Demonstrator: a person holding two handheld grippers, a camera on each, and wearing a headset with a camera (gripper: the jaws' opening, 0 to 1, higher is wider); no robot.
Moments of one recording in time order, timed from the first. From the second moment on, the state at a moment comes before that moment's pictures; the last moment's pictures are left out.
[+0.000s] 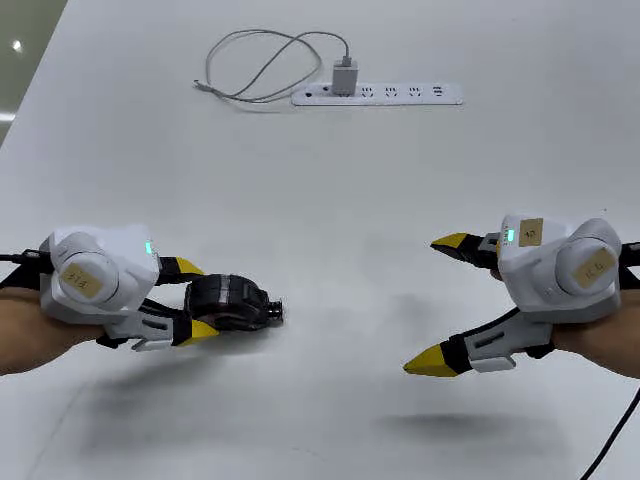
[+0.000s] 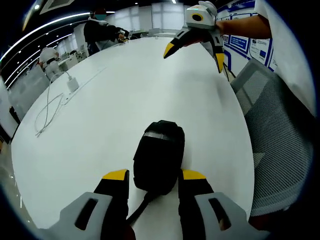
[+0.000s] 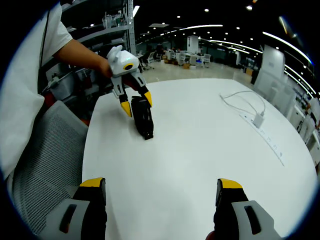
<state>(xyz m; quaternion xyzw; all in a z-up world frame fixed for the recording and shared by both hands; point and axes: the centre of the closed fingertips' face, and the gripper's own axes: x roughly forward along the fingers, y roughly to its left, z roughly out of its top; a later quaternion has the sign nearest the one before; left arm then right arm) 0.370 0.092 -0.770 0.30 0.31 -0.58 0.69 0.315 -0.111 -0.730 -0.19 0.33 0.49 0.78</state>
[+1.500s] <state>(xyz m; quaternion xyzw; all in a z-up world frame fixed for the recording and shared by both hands) 0.370 0.090 -0.774 0.31 0.31 -0.58 0.69 0.331 -0.076 -0.755 -0.18 0.31 0.52 0.78</state>
